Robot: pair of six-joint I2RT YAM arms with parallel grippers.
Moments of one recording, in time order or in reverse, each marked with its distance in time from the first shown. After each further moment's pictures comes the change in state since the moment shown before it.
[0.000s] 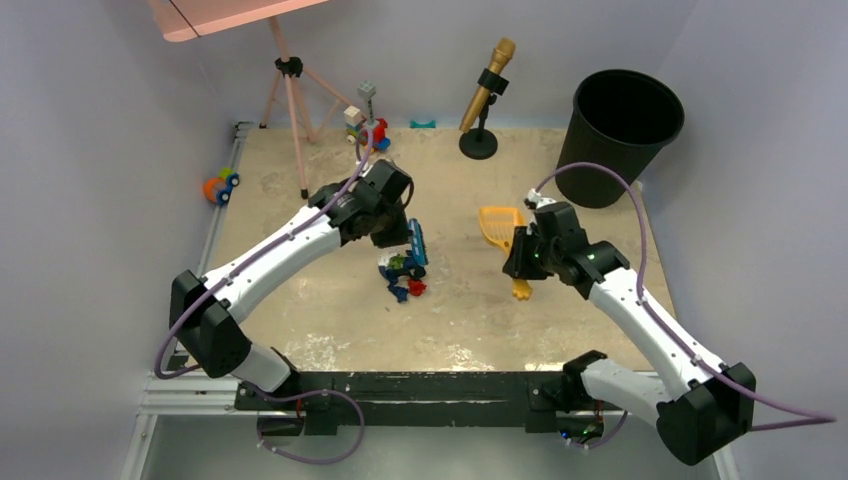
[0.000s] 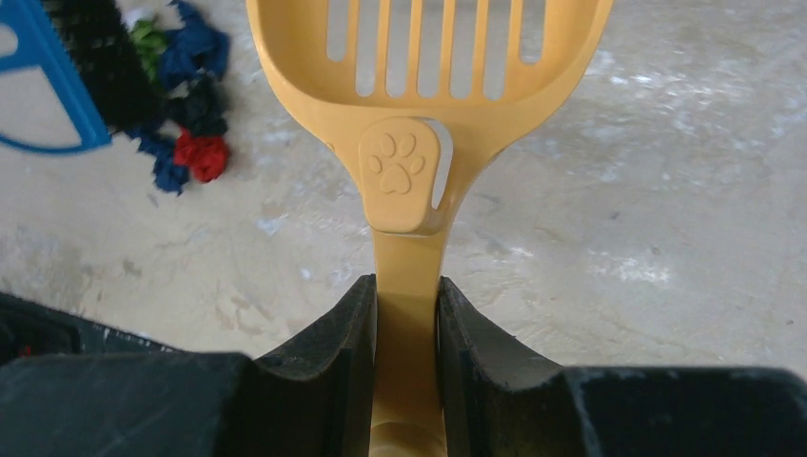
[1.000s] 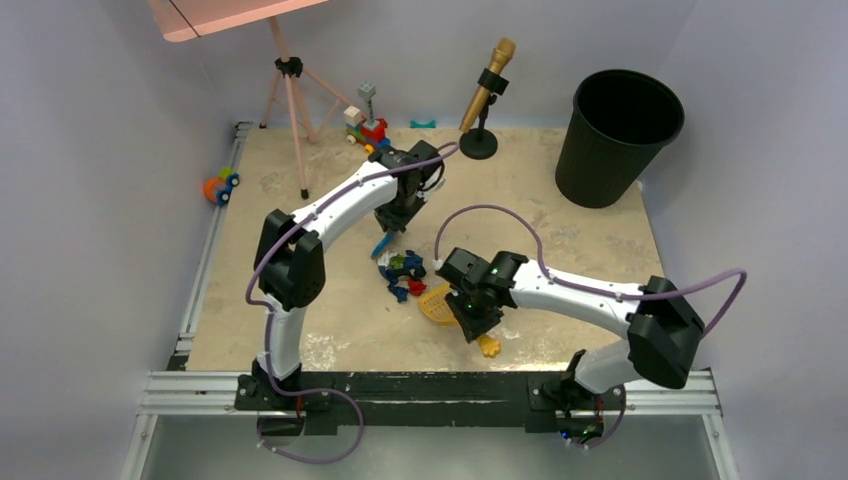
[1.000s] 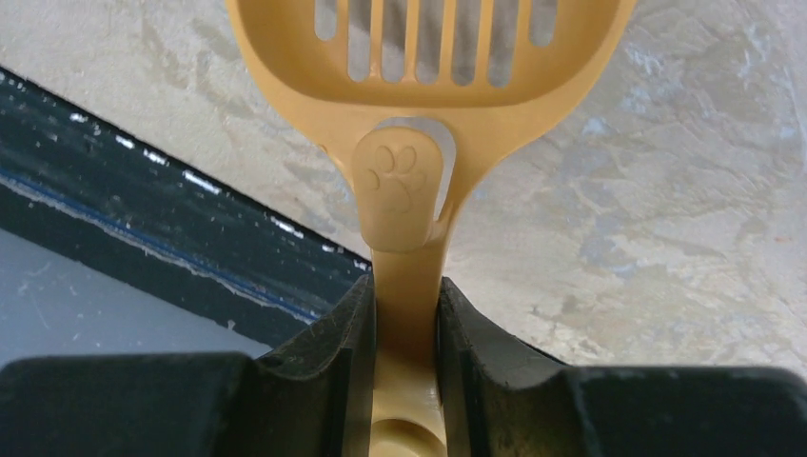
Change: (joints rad) left arm 0.081 0.534 0.473 -0.335 -0.125 0.924; right arm 0.593 0.380 0.114 -0.212 0.001 0.004
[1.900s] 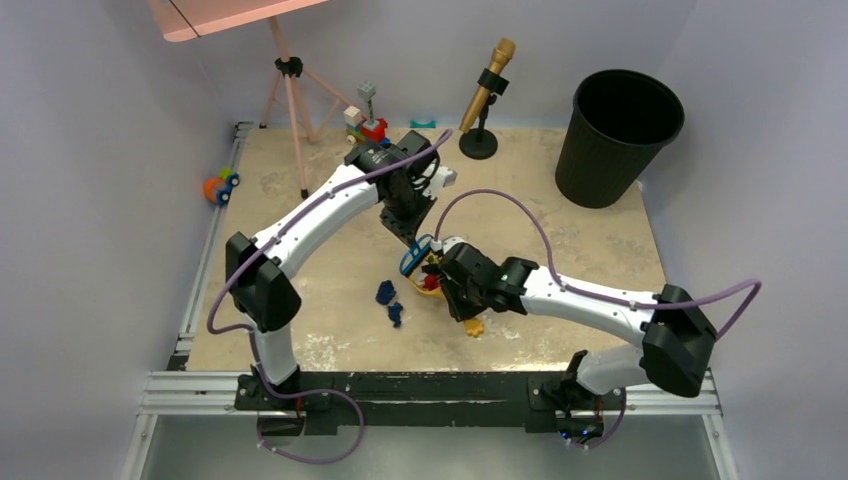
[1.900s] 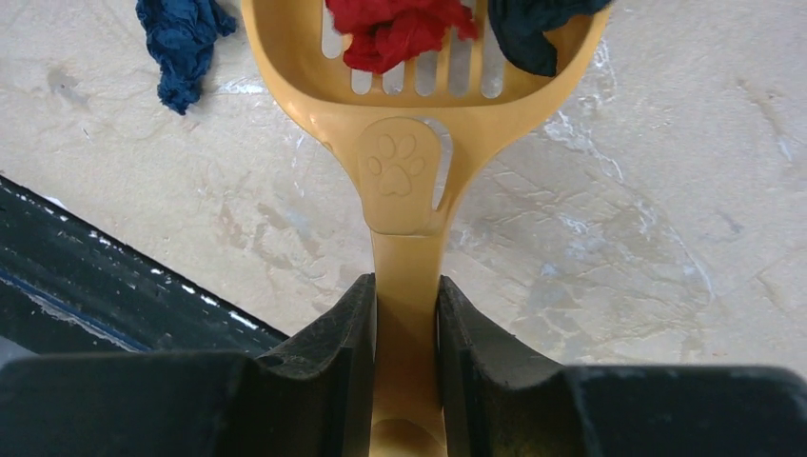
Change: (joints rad) left arm -0.060 -0.186 0.004 -0.070 0.376 -0.060; right arm 0.010 -0.021 -0.037 0.292 0.160 0.016
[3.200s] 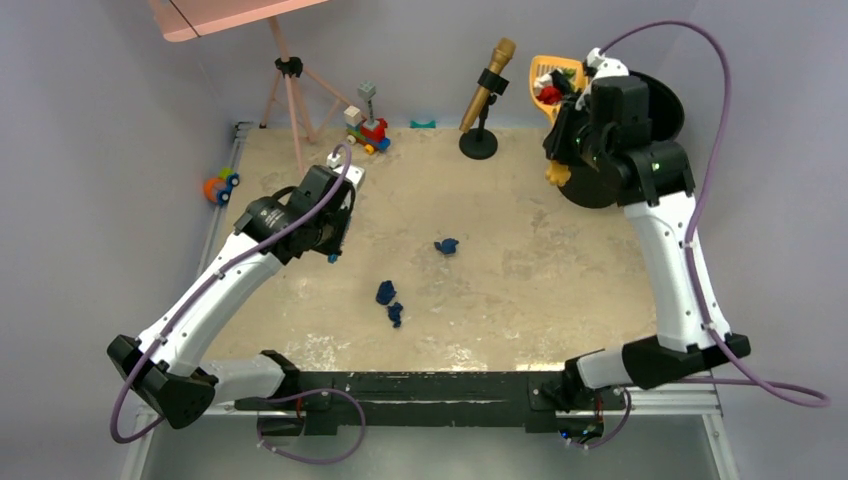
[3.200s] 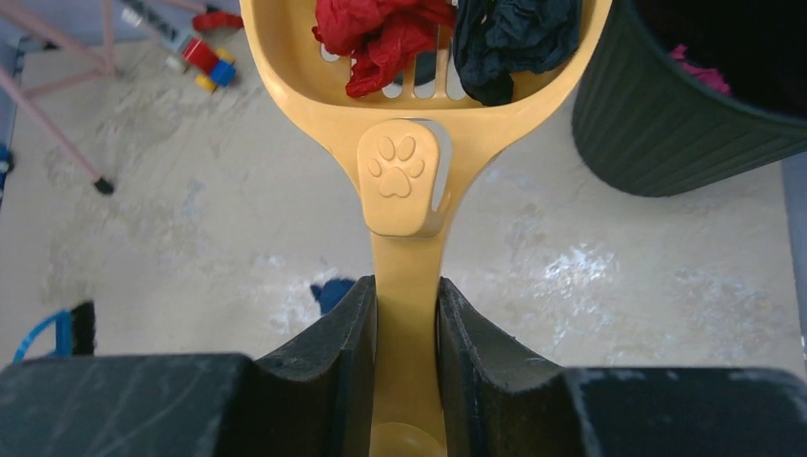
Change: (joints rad) left arm 0.108 -0.640 -0.481 0.138 -0.427 -0.120; right arm -0.647 -0.028 0.923 -0.394 0.072 -0.153
